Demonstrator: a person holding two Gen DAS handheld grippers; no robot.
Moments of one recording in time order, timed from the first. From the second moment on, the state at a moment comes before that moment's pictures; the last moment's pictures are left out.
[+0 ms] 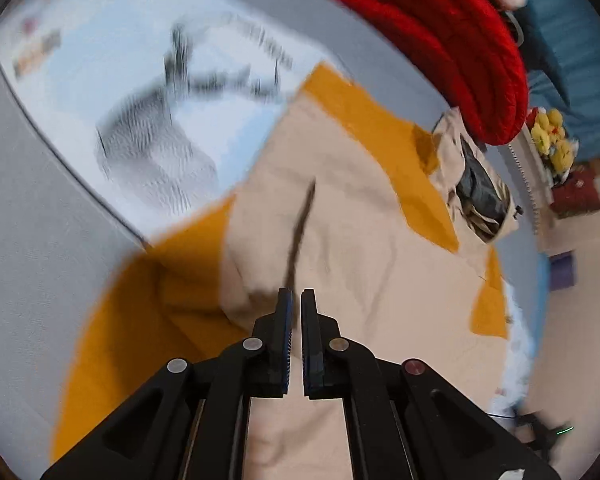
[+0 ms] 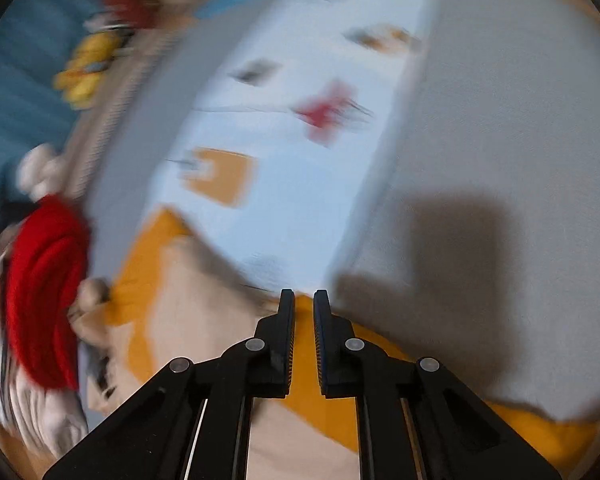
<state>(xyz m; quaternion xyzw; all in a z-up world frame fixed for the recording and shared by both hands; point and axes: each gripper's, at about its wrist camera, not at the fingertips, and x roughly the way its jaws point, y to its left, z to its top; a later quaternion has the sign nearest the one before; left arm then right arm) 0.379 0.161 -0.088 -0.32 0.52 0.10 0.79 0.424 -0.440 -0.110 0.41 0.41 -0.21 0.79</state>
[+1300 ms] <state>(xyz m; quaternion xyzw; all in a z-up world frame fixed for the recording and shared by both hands) 0.371 0.091 -0.055 -0.19 0.49 0.03 0.85 0.434 -0.294 -0.020 0.09 0.39 0.02 0.92</state>
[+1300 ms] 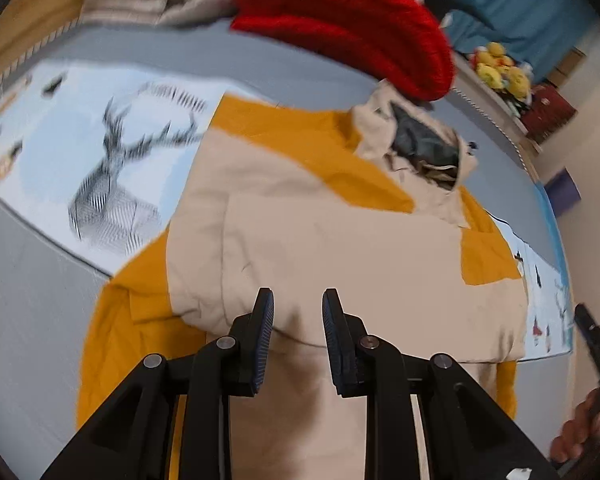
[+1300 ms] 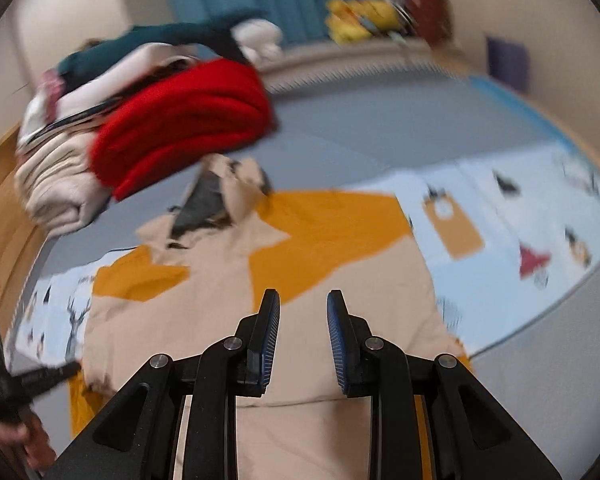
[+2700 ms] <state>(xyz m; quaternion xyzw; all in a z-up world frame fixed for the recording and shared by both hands) 0.765 -0.014 -0.093 -0.09 0.49 0.04 0.87 0.461 -0.337 -0.036 0.04 0.43 0.00 0.90</state>
